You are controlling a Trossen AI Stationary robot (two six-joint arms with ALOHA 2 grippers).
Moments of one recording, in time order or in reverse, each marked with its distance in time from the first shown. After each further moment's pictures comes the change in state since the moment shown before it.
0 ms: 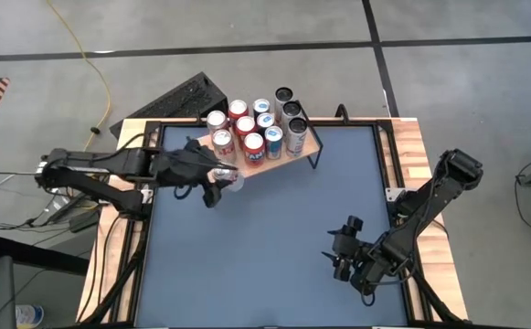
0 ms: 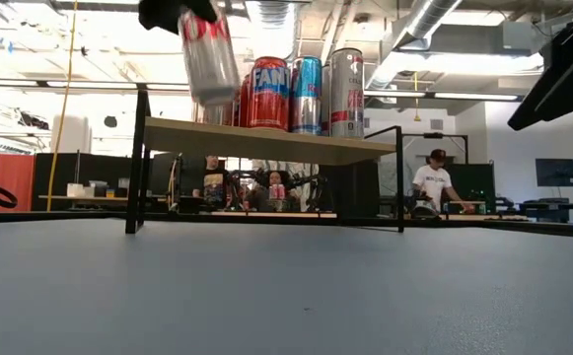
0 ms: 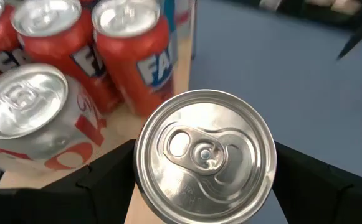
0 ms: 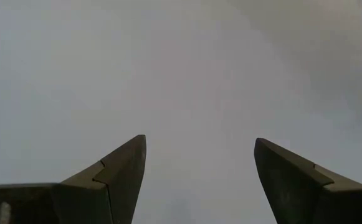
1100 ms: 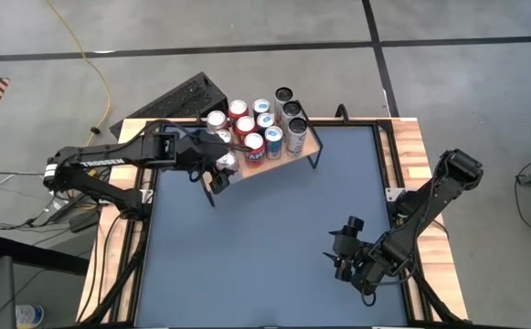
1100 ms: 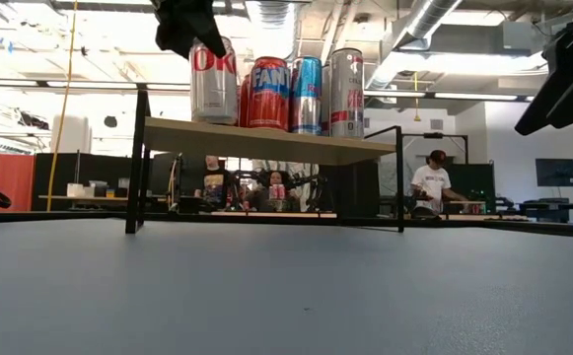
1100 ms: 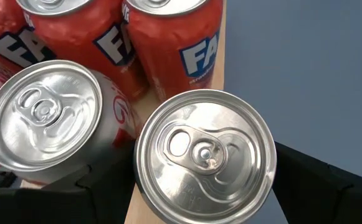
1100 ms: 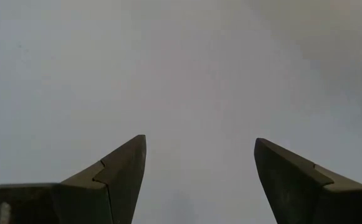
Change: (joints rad) left arm 0.179 0.103 0.065 -0.085 0.140 0.084; right arm 0.001 0.000 0.000 -0.024 -0.029 0.001
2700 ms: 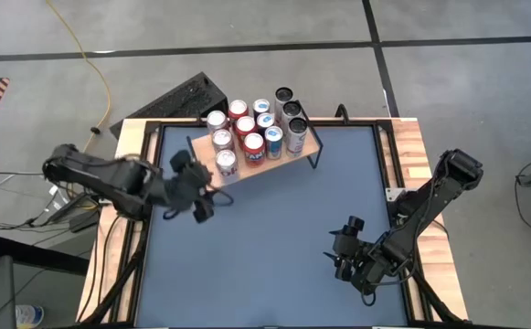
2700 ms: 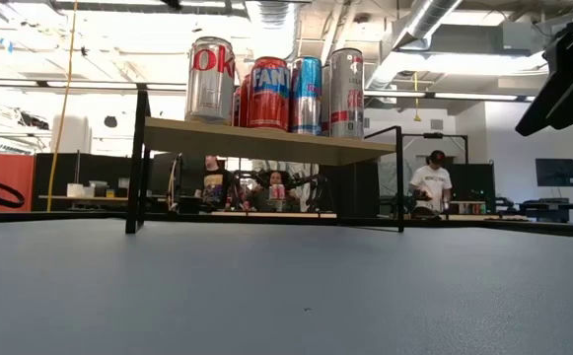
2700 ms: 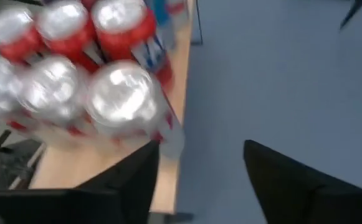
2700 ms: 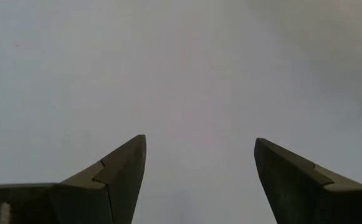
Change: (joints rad) left arm -0.443 -0.018 0.107 -0.223 -0.380 -0.255; right arm 0.002 0.000 0.000 -0.009 0.000 0.010
